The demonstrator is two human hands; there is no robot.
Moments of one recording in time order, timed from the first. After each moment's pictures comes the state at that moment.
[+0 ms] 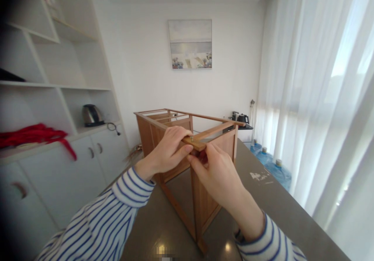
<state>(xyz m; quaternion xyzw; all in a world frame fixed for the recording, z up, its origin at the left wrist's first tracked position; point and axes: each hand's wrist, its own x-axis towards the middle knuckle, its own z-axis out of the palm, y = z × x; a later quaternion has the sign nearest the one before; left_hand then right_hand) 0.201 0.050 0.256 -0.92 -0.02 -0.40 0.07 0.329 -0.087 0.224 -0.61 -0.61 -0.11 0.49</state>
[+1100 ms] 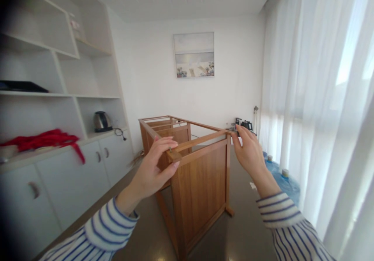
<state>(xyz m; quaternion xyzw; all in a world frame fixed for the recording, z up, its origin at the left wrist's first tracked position) 0.191 0.018 0.230 -0.86 -0.08 -0.51 0.01 0.476 -0.066 0.222 -0.63 -0.51 -0.32 0.49</state>
